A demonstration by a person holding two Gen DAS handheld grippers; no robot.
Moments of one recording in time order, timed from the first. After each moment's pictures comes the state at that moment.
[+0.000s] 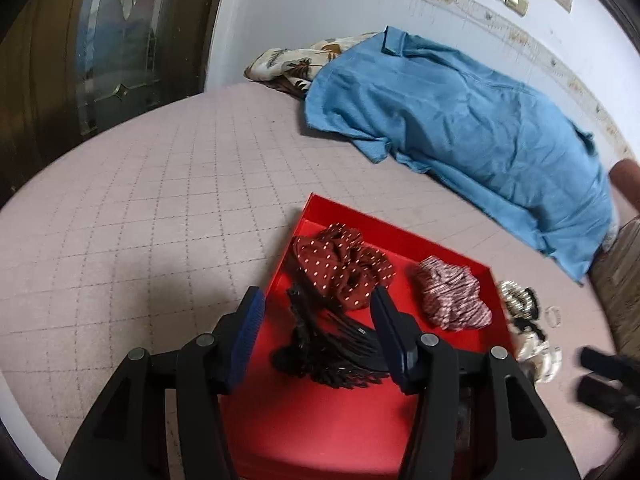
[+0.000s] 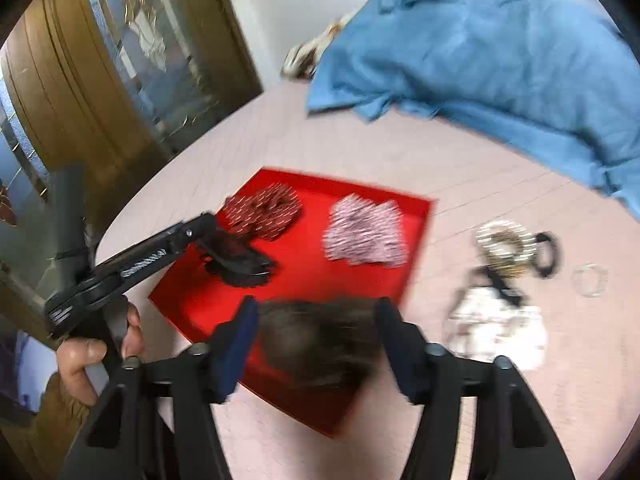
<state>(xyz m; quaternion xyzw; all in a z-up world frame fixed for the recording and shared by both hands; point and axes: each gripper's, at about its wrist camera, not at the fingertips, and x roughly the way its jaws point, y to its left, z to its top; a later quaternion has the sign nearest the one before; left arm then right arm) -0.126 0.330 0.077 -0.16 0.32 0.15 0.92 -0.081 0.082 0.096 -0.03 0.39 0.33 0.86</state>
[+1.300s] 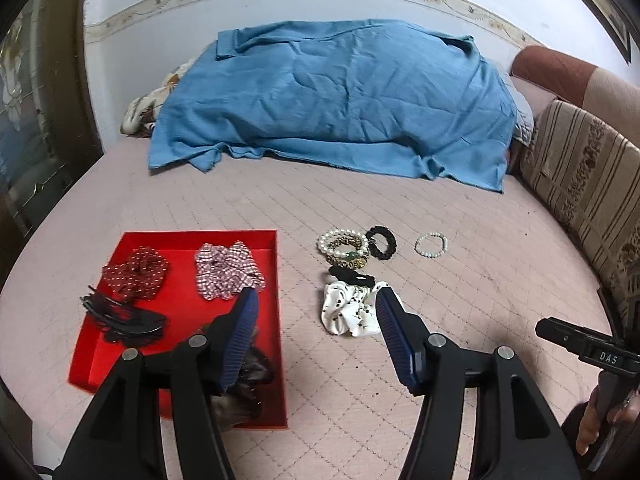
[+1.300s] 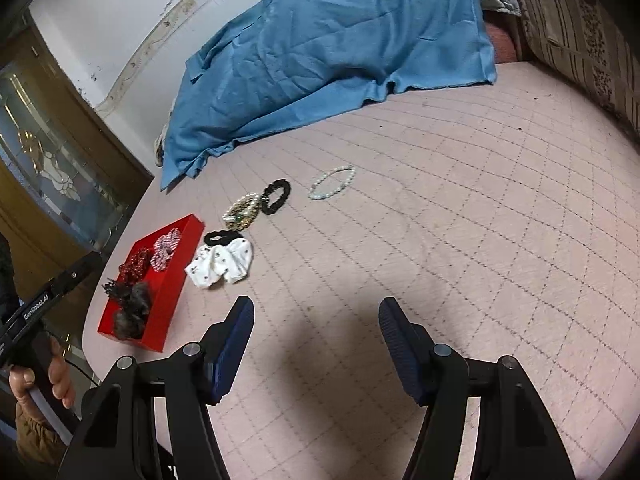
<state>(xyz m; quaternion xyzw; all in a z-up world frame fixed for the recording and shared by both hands) -0.118 0.100 0.145 -0.02 0.36 0.01 0.93 -0.089 -0.210 0.051 0.17 0.41 0.19 0.88</state>
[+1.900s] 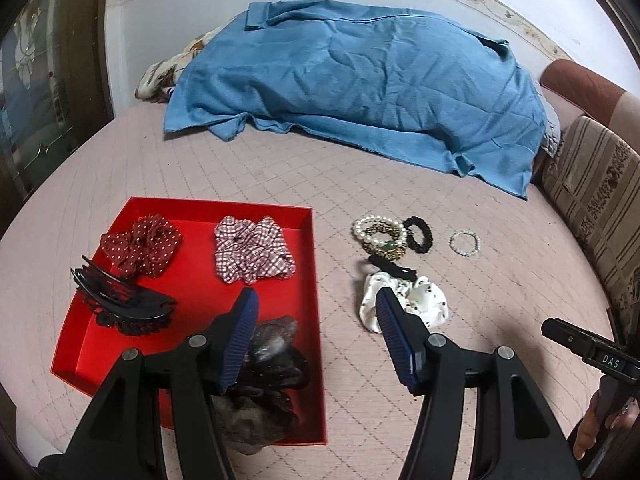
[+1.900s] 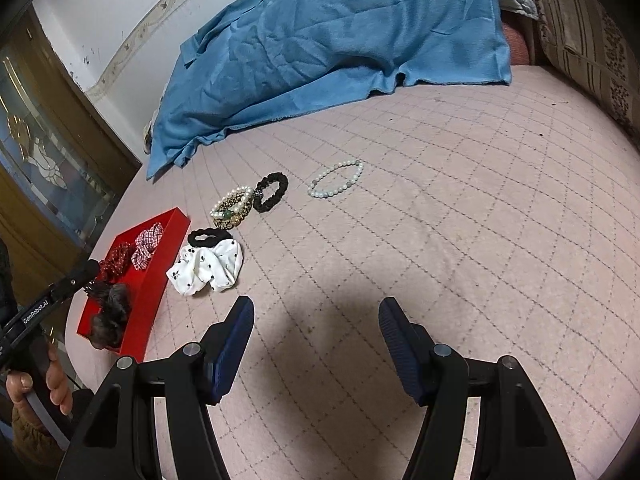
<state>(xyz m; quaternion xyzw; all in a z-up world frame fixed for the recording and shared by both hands) -0.103 0.147 0.111 -0.07 0.38 0.04 0.92 -0.063 -0.176 0.042 0.14 0.42 0.19 0.88</state>
